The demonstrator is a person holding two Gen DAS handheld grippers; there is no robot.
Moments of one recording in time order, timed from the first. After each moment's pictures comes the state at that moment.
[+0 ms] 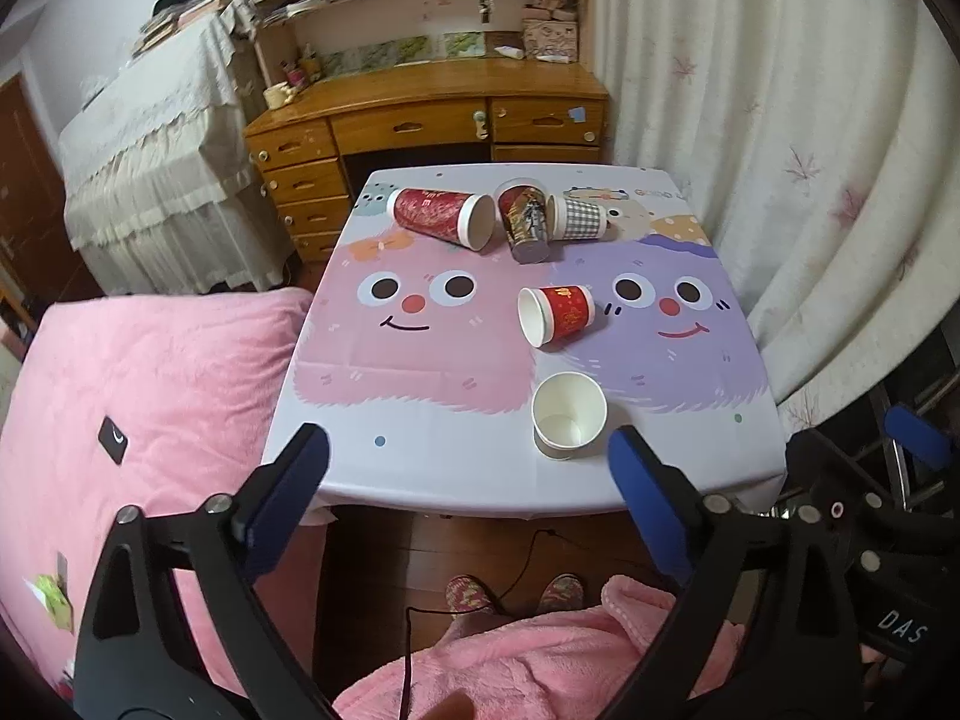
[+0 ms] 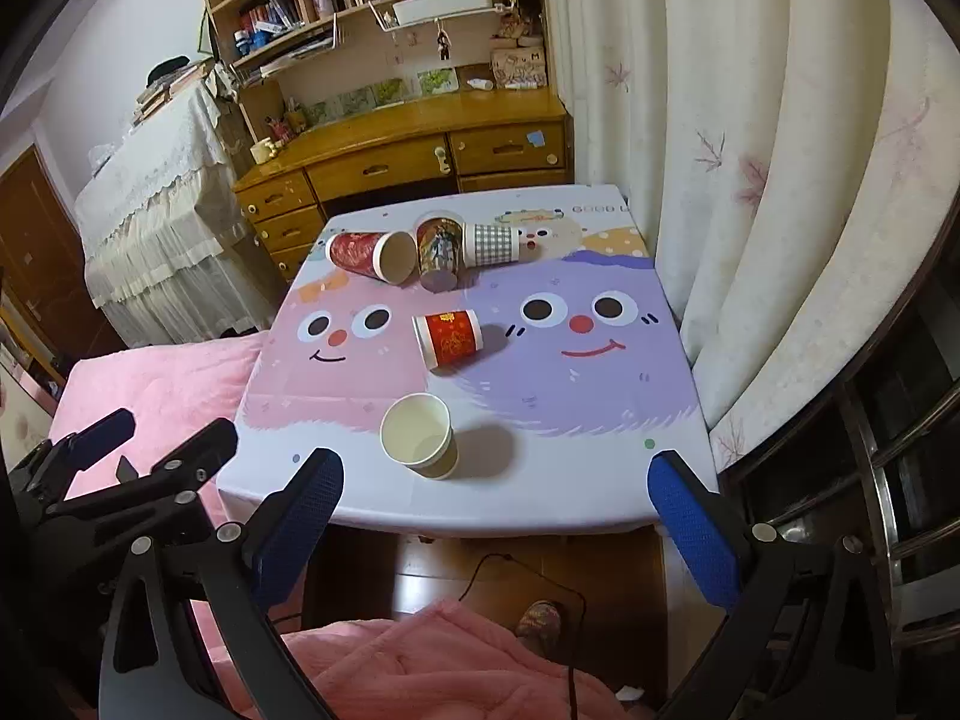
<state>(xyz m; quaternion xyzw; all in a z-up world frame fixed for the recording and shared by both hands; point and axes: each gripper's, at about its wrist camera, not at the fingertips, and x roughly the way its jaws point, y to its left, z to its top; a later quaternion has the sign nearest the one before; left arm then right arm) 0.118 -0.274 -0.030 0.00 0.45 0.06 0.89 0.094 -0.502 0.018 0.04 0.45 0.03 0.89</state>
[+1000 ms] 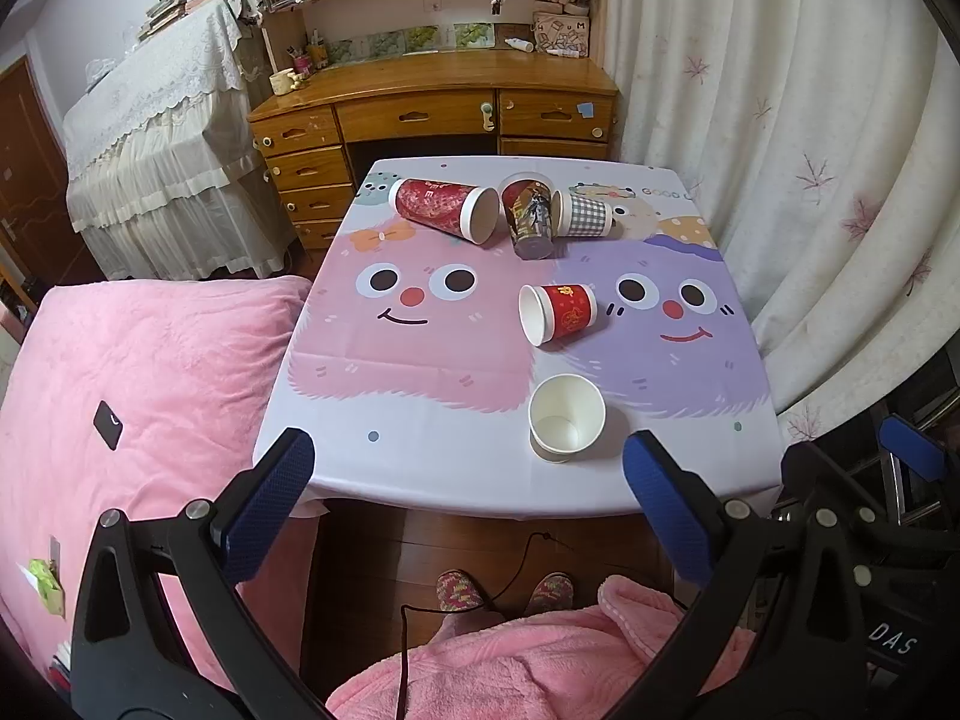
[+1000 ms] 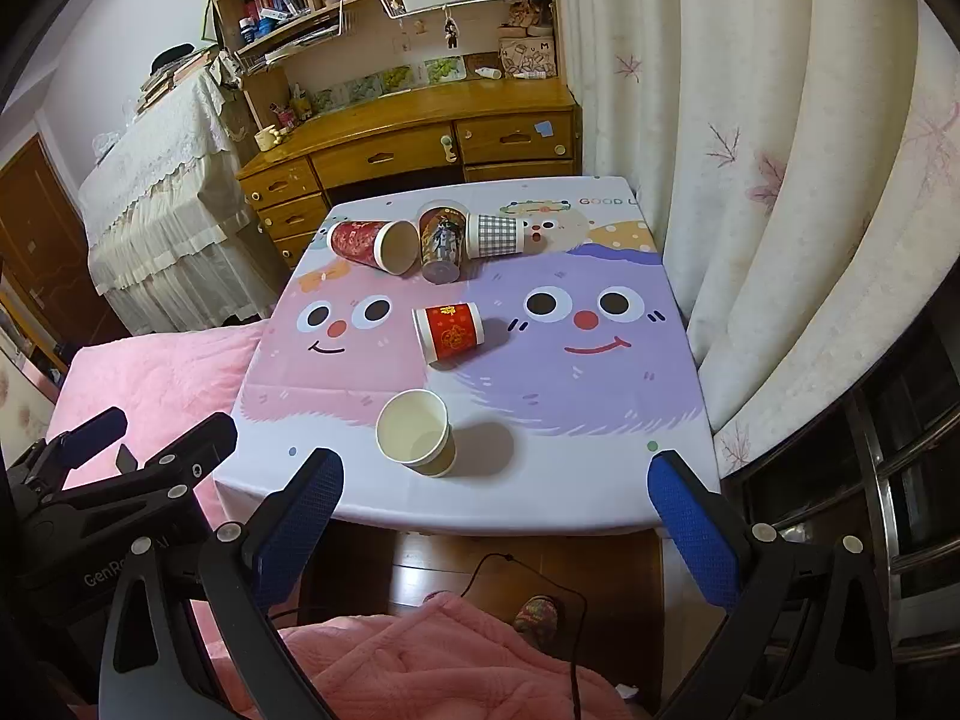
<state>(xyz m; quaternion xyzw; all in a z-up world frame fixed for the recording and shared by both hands) 0.127 -0.270 -0.038 -0.01 0.45 0.06 0.89 0.112 -0.503 0.004 0.03 0.46 0.04 0.88</state>
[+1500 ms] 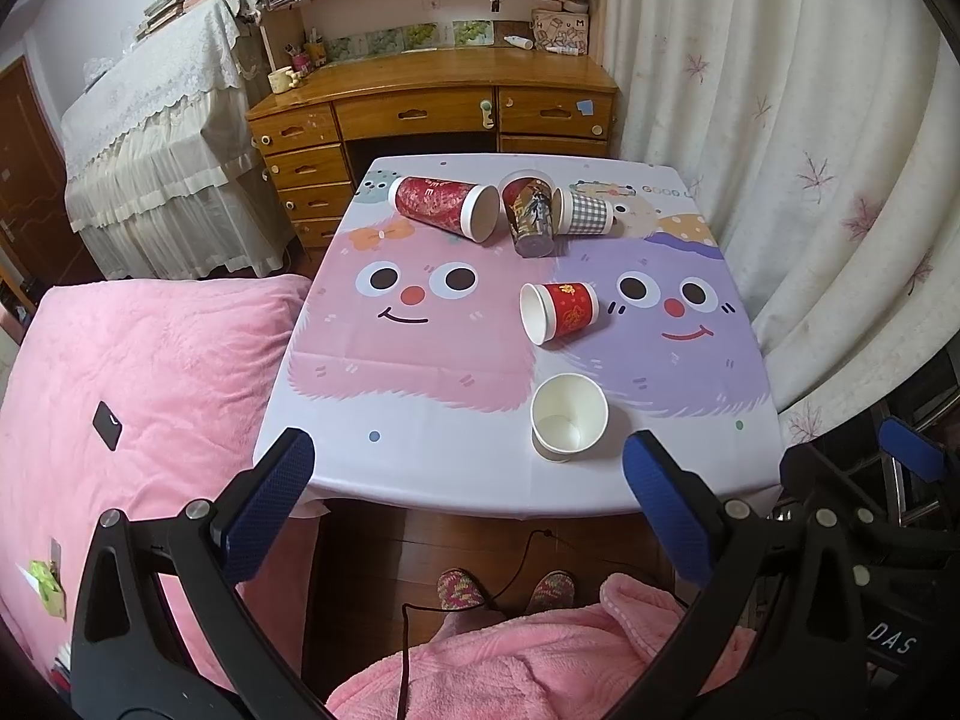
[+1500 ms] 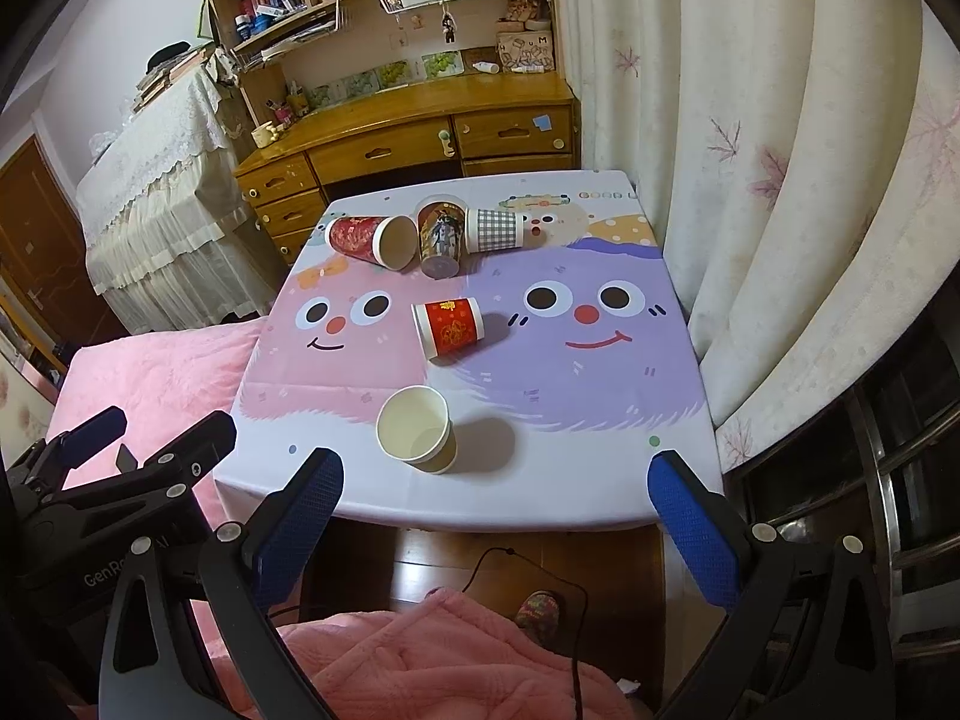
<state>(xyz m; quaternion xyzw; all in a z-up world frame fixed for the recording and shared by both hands) 0.129 -0.271 -0.040 -0.01 0.45 0.06 0.89 0.112 -0.503 0.000 0.03 0.47 0.04 0.88</state>
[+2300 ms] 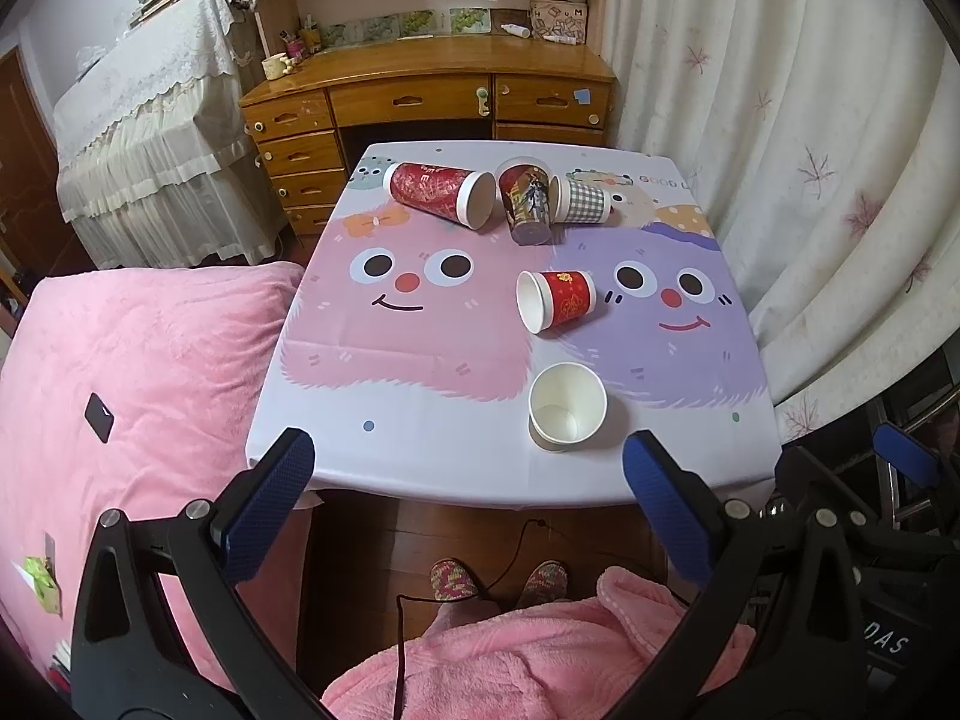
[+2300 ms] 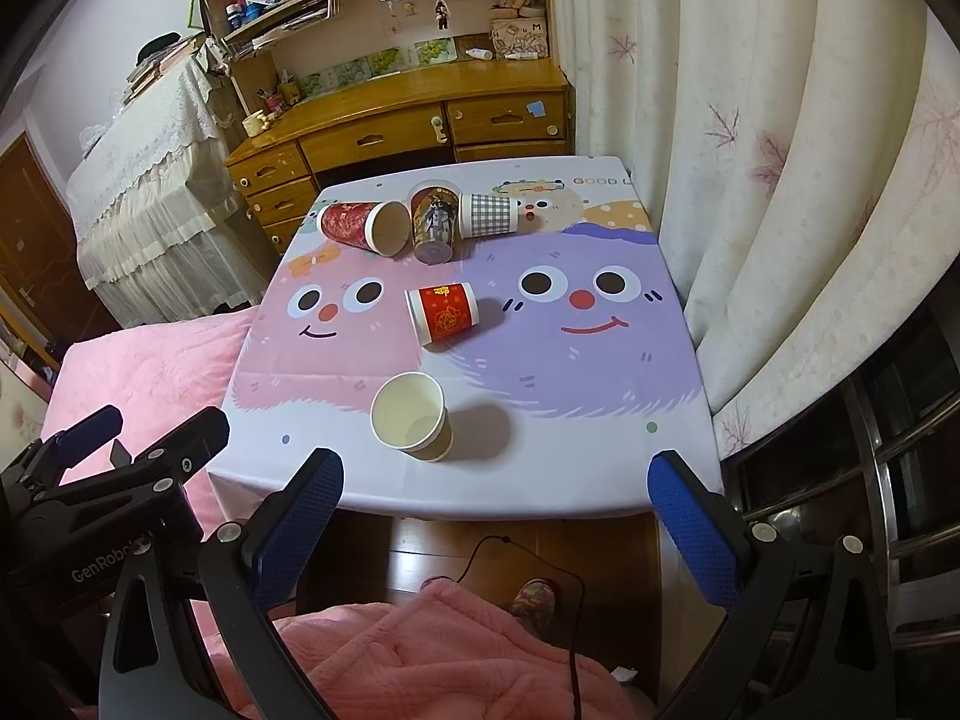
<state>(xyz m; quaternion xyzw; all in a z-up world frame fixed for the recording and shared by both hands) 0.130 -0.268 -0.055 -0.02 0.47 0.05 0.88 0.115 -0.499 -0.011 0.03 0.48 0.03 0.87</state>
